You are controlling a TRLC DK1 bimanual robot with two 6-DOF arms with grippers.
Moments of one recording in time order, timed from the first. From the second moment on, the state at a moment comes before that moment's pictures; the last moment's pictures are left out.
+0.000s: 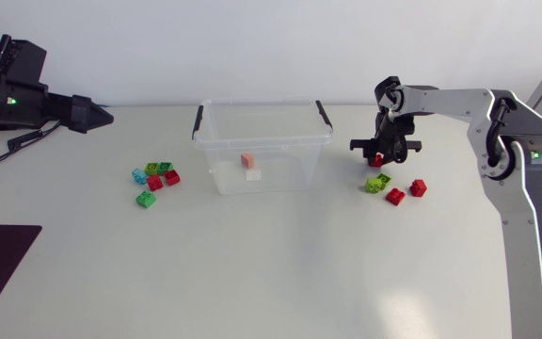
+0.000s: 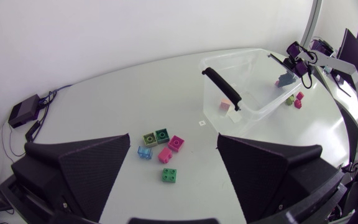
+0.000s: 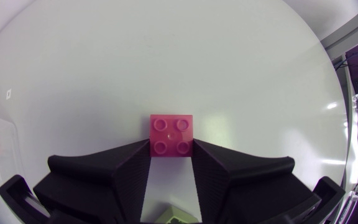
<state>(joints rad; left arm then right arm) 0.22 1.44 1.24 -0.56 0.44 0.40 0.02 2.52 2.05 -0.74 0.16 0.16</state>
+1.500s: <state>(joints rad) 0.16 1.85 0.90 -0.12 0.38 0.60 0.48 1.97 1.82 -0.61 0.12 0.00</state>
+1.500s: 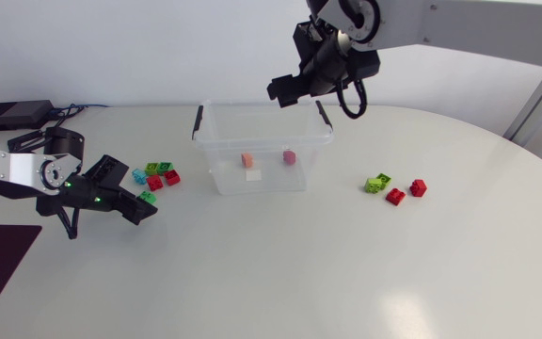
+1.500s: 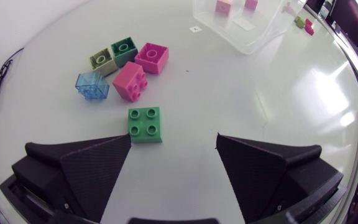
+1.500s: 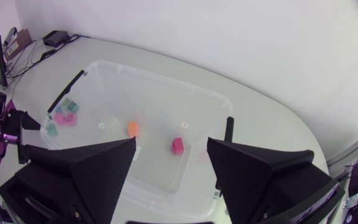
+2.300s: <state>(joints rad) 0.06 2.05 1.35 -0.52 0.15 0.78 0.27 1.50 1.19 -0.53 -0.03 -0.14</state>
